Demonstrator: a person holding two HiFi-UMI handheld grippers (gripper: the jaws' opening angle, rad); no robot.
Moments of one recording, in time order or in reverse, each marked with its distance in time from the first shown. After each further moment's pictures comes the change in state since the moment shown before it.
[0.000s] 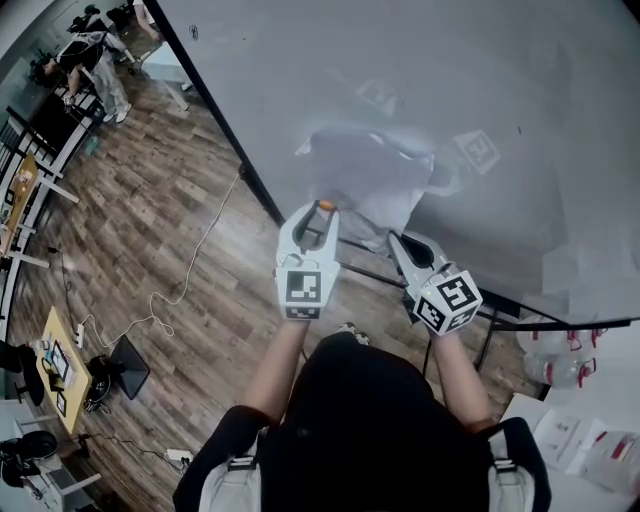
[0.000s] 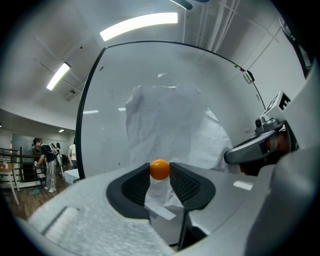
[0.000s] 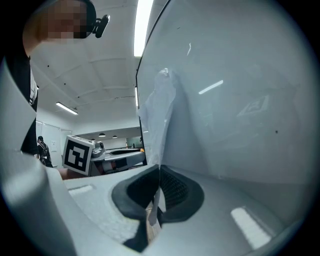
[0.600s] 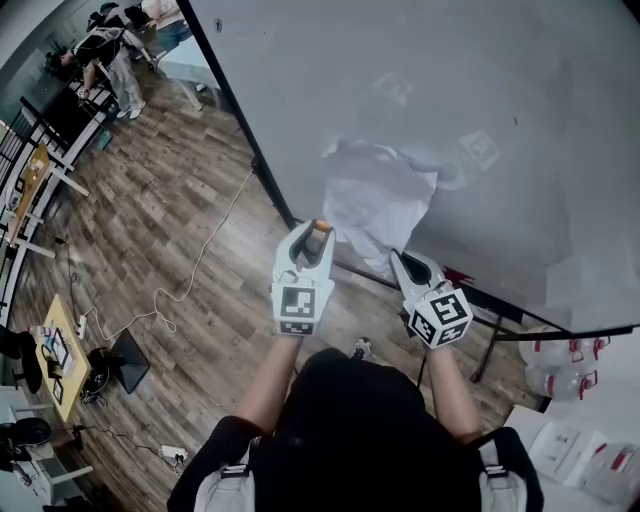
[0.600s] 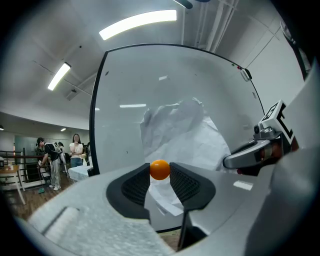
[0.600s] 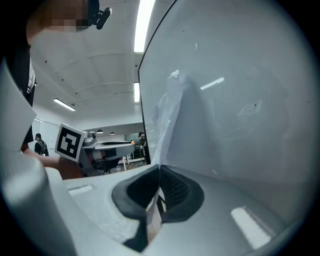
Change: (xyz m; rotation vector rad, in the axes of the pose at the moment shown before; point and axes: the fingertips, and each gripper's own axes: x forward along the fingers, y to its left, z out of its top) left arm -0.056 0.000 -0.019 0.005 0.055 0.013; right arm -0.018 0.024 -0.045 0.004 0.045 -0.033
